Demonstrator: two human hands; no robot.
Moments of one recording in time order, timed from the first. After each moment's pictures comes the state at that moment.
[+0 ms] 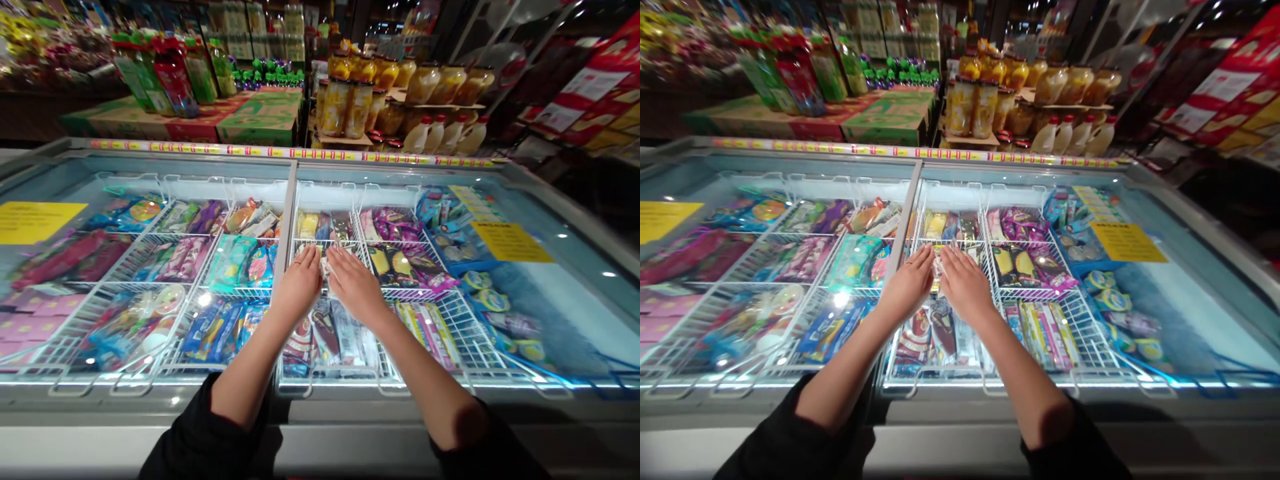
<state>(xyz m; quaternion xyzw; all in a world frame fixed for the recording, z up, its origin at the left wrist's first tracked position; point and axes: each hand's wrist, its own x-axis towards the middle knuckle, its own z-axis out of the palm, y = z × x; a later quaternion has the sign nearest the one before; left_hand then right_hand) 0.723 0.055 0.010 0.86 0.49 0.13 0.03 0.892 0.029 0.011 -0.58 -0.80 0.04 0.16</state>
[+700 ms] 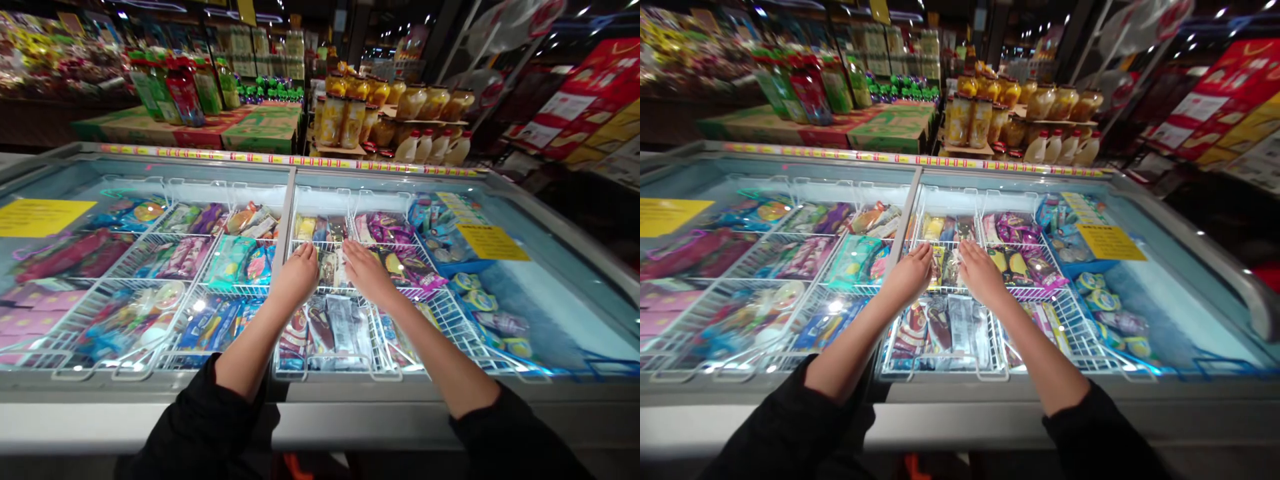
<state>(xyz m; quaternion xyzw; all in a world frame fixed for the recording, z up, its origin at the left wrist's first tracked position) 0.728 0.064 0.006 0.87 0.47 0.12 -0.03 0.955 0.056 -0.012 -0.58 -0.80 0.03 0.15</state>
